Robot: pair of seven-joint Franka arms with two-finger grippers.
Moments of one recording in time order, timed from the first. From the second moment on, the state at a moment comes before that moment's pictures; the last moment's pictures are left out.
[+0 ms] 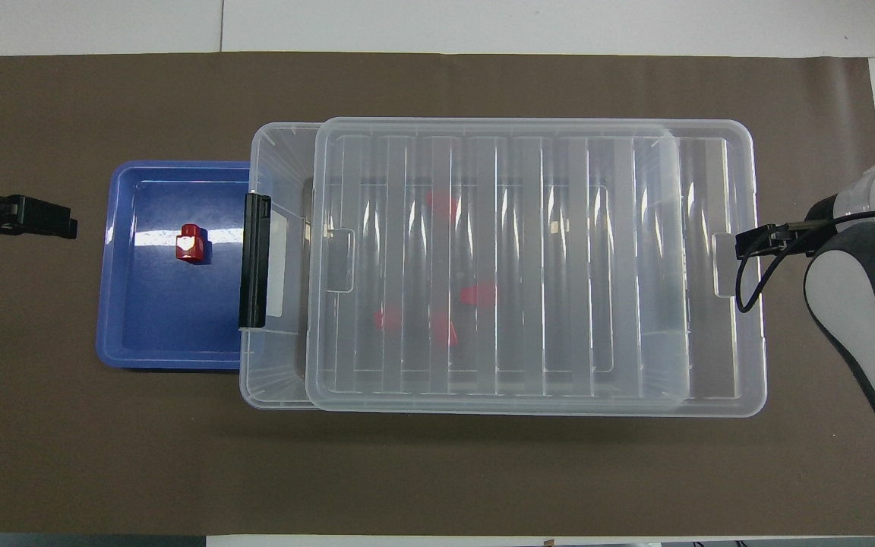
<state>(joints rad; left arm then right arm) -0.03 -0.03 -0.01 -1.81 -0.01 1.84 0.08 -0.03 0.03 -0.08 -1.97 0.00 1.97 -0.16</state>
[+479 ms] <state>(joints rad) -0.04 0.07 -0.02 -2.03 -0.01 2.16 0.08 -0.15 0.03 -0.09 -1.97 0.00 1.98 -0.35</state>
